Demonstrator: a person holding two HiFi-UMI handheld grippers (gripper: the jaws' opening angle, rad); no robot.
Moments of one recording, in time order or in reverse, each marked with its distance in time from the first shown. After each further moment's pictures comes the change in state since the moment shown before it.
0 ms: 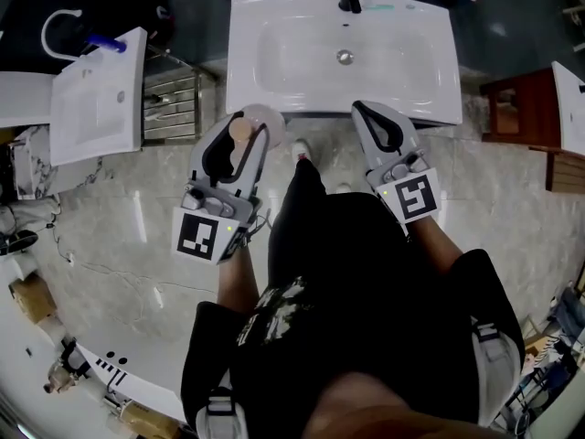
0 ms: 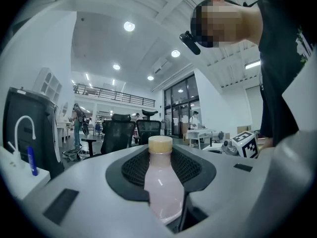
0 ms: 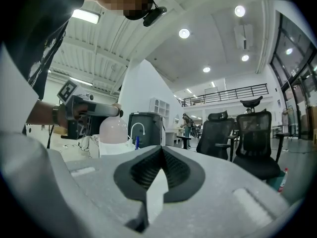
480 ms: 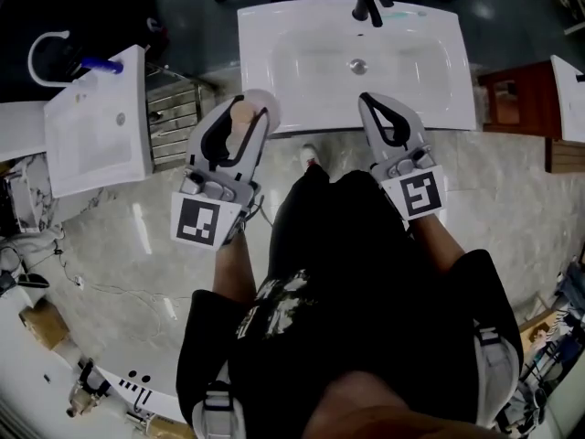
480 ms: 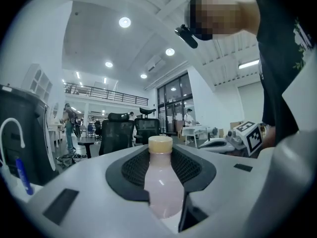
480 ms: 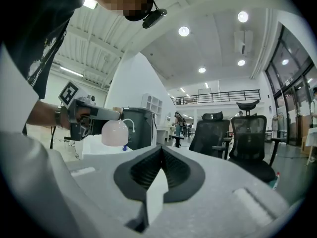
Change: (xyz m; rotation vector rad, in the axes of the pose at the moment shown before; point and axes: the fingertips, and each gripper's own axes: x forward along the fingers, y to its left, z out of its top) left arm 0.038 0.128 -0.018 0.040 0.097 -0.084; right arm 0.109 -0.004 0.006 -0.036 0.040 -0.119
